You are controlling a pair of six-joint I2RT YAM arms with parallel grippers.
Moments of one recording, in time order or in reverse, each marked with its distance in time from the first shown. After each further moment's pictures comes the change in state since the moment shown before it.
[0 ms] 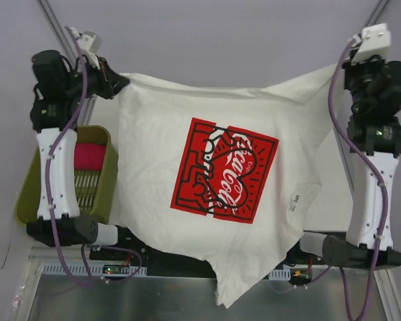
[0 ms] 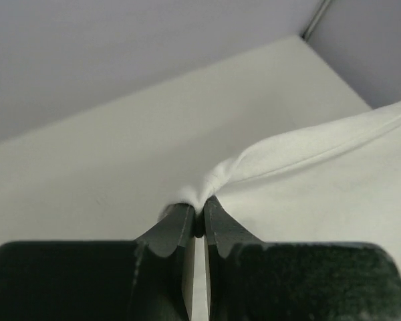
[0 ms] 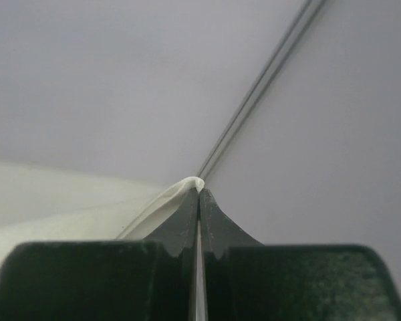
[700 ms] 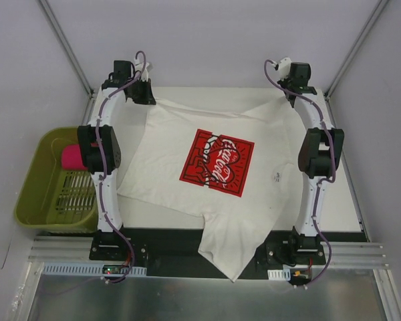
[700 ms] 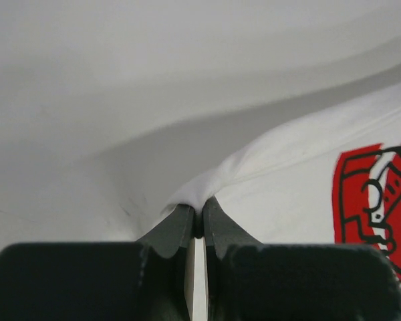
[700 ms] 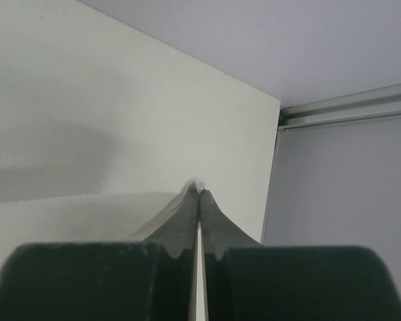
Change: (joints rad) left arm -0.139 0.951 0.271 -0.035 -0.235 0.123; right arm 0.104 1.040 0.218 0.051 0.166 -0.163
